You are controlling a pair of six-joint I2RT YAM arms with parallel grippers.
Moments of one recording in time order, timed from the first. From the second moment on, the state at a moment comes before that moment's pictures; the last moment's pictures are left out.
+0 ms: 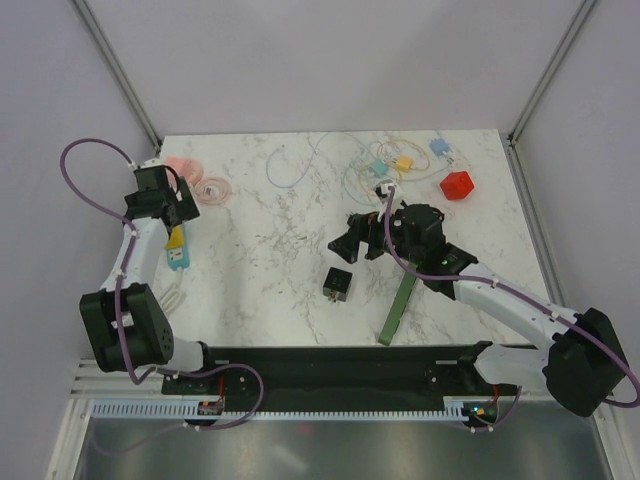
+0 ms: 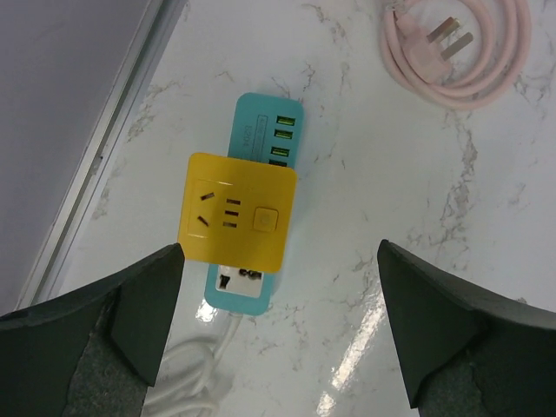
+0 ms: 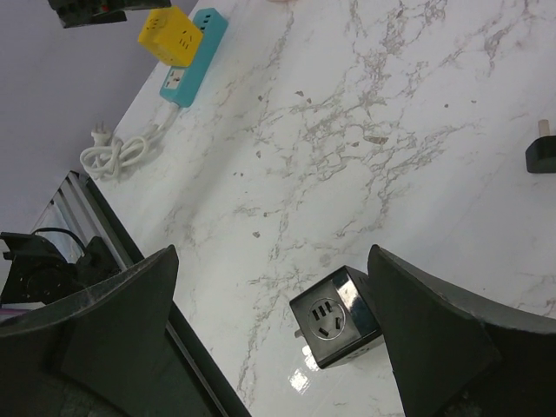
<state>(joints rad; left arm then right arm) 0.19 1.39 1.06 -0.42 -0.25 -0.16 0.65 1.20 0.77 0.13 -0.26 0.48</state>
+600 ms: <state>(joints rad) 0.27 1.54 0.98 -0.26 -0.22 -0.08 0.65 1.22 0.74 0.18 -0.32 0.48</state>
